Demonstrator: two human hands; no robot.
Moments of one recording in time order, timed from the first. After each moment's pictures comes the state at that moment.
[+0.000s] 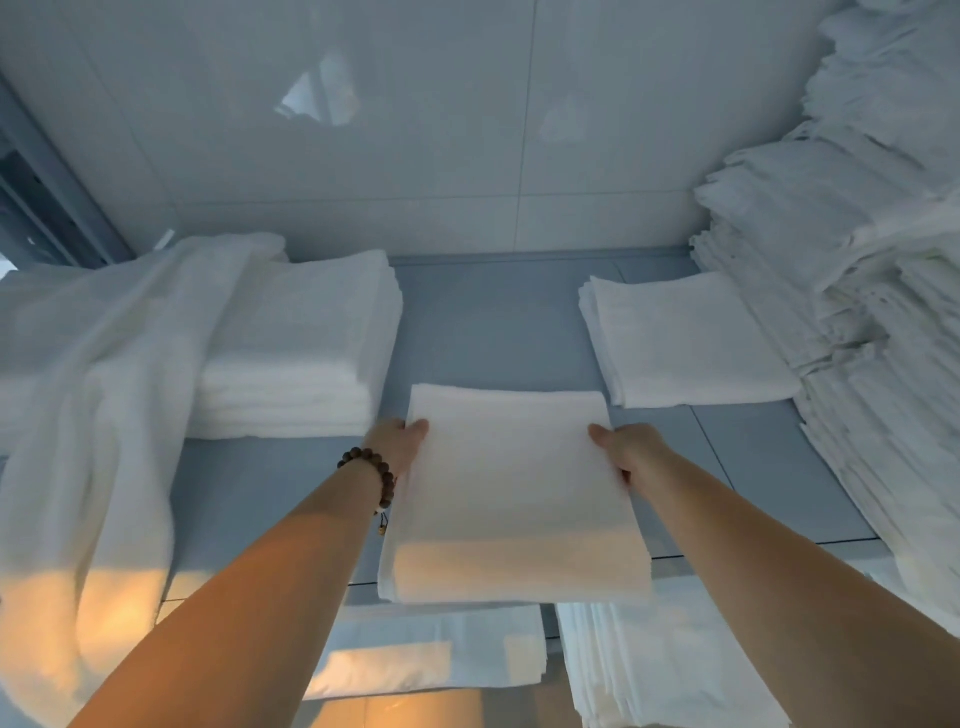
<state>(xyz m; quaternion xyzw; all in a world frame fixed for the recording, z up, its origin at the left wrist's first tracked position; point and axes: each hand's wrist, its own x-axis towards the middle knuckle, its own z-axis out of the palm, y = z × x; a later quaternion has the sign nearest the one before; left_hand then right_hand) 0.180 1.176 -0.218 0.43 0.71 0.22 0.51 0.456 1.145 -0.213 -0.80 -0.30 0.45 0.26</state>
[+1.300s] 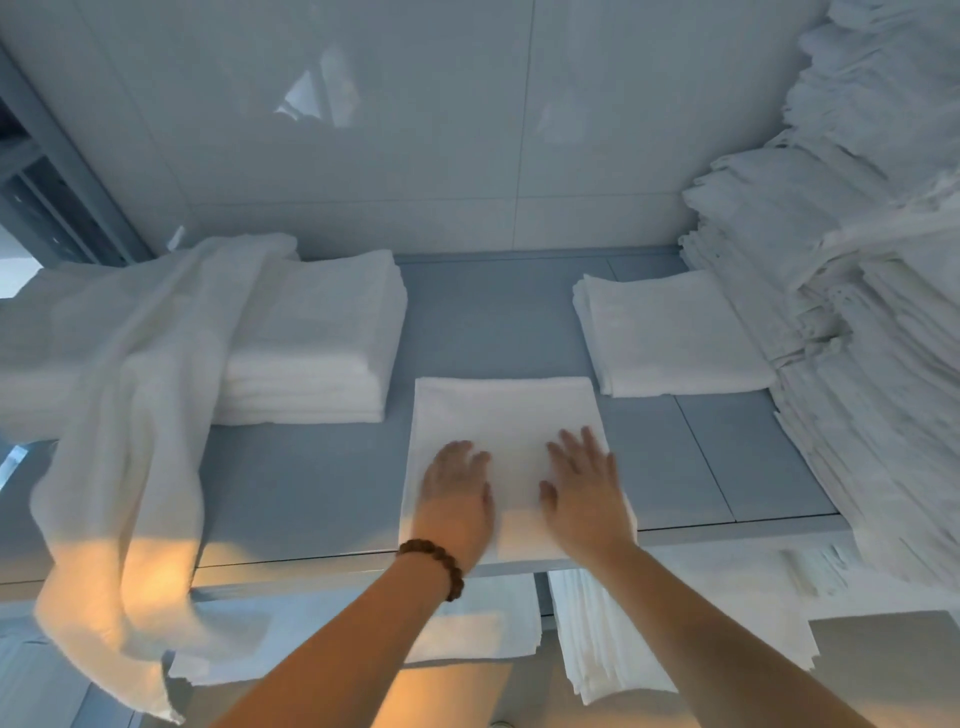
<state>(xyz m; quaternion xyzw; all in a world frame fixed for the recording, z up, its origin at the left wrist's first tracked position) 0.232 1.058 -0.218 0.77 0.60 0.16 0.15 0.398 1.046 -0.215 -0.70 -0.70 0.09 0.06</state>
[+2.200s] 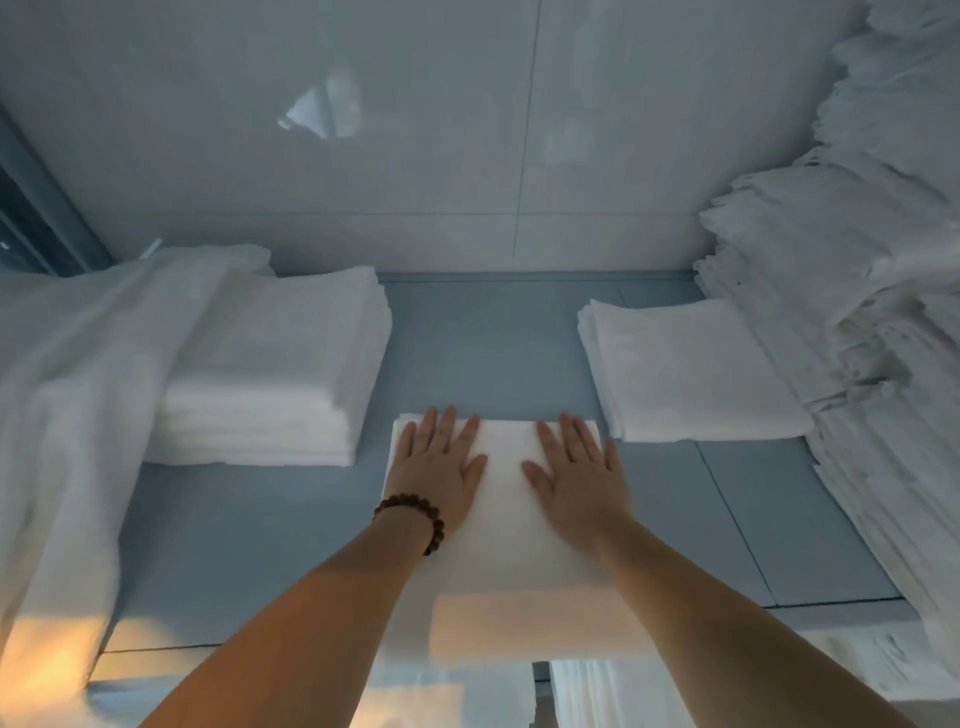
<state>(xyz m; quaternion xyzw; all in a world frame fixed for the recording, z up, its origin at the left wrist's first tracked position) 0.235 1.187 -0.269 0.79 0.61 0.01 0.05 0.432 1.156 -0.260 -0.70 -0.71 0.08 -0.01</state>
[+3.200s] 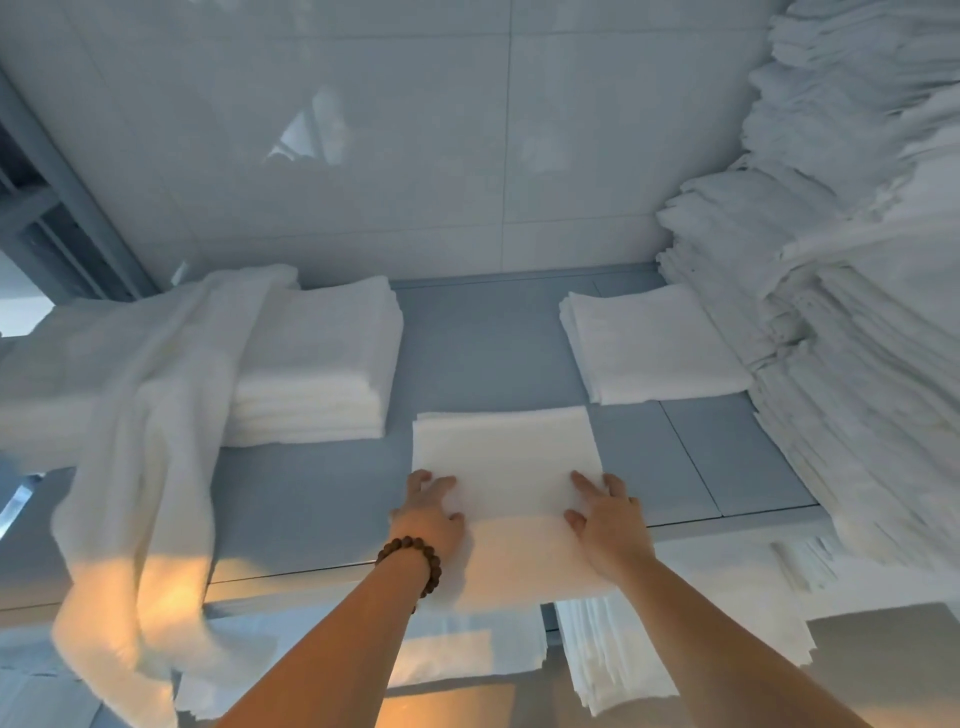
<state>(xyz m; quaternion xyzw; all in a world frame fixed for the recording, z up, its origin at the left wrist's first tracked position) 0.200 1.067 -0.229 0.65 0.68 0.09 0.31 0.422 1.022 -0.216 -0.79 -0.56 0.23 0.05</state>
